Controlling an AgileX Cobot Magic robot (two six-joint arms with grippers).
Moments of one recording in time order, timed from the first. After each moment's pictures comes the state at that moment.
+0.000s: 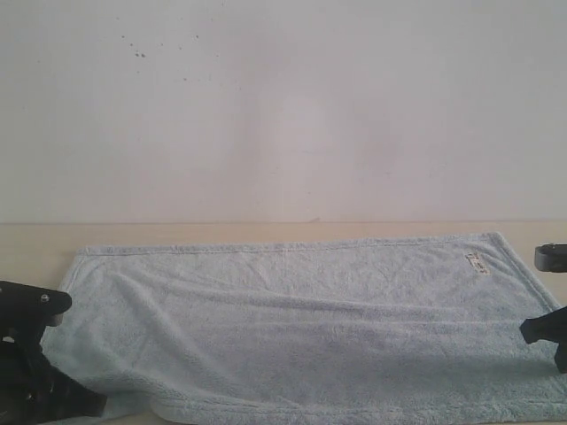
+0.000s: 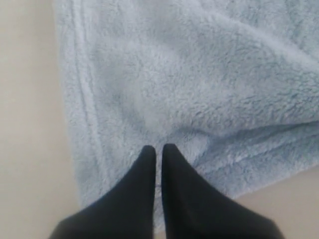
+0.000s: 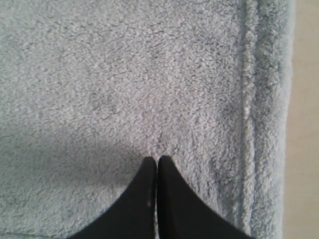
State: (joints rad) left arm -0.36 1.71 -0.59 -1.66 -0.31 1.51; right arm -0.16 1.95 -1.09 0.25 0.56 -0.45
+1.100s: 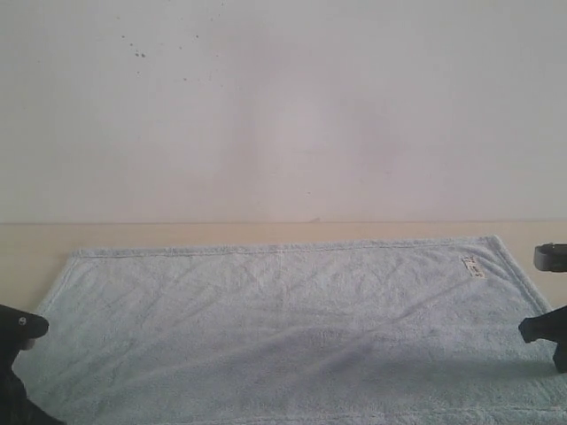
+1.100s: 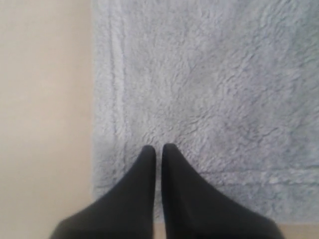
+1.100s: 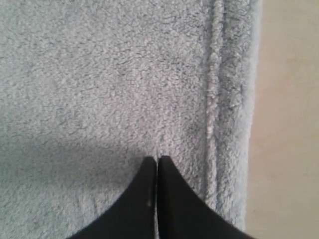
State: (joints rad) left arm -0.33 1.74 -0.56 -1.73 -0.46 1.65; right arm -0.16 1.95 -1.09 0.27 0.56 -0.46
